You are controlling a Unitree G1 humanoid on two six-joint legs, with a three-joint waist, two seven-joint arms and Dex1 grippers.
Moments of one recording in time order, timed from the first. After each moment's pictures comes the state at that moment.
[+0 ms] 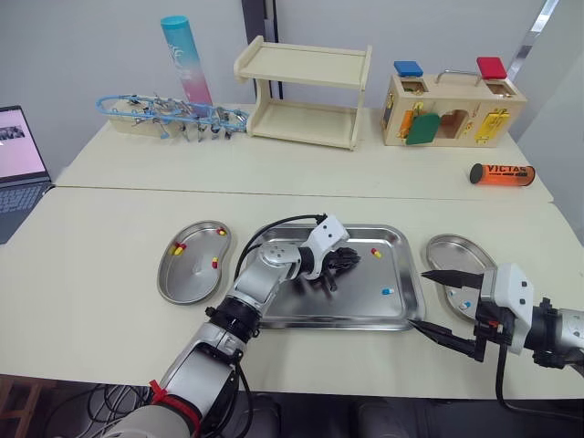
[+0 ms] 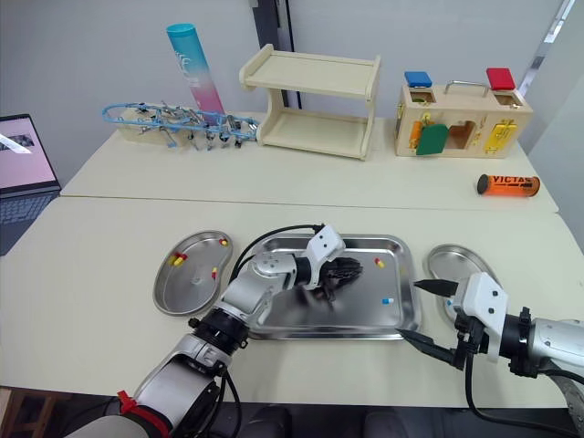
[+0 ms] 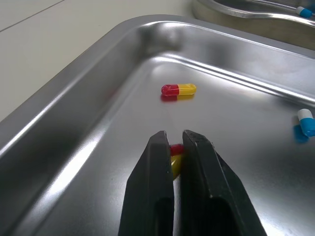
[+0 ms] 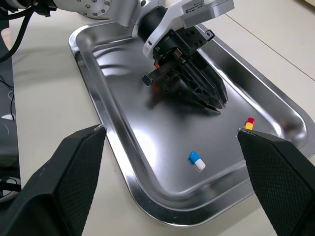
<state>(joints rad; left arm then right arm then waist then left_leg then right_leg) -0.69 0.15 -0.34 0.44 -0.08 0.29 -0.82 0.23 -0.85 -0.30 -0.63 0.53 0.42 0.96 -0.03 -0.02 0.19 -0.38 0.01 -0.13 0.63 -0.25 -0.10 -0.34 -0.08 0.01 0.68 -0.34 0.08</state>
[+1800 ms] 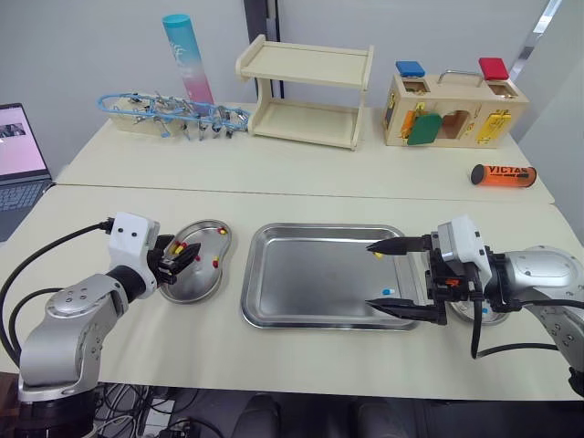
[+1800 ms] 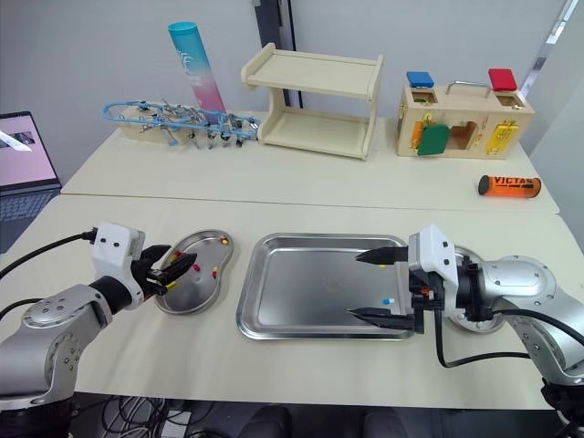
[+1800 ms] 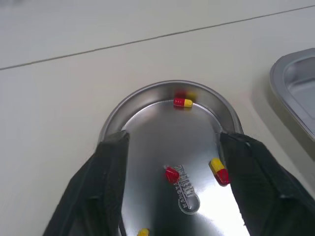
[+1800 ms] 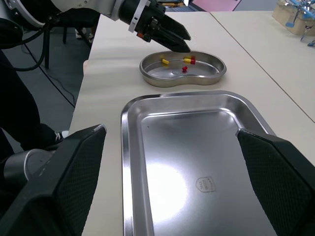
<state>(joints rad) -0.10 0.63 0.38 -0.35 -0.39 0.78 -0.53 -0.27 -0.86 -0.02 -0.55 0.68 0.55 1.04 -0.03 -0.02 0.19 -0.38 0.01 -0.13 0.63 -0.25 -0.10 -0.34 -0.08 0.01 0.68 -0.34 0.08</state>
